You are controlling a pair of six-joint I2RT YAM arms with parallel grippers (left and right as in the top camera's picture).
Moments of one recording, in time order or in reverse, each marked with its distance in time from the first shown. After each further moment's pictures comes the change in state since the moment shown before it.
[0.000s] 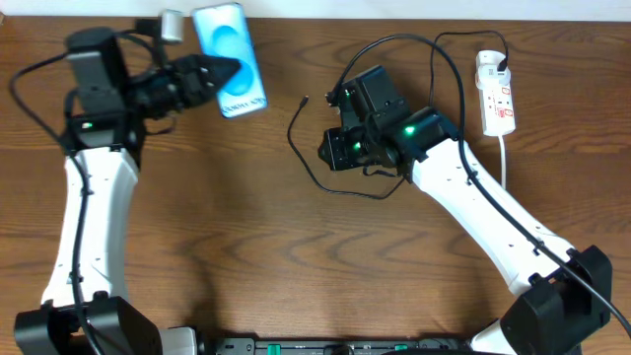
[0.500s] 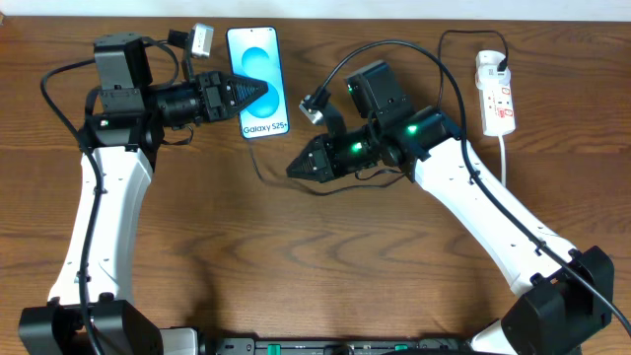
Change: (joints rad) left arm -0.106 0.000 0.000 -0.135 0.116 0.074; right arm -0.011 -0.011 0.000 0.018 -0.569 -0.040
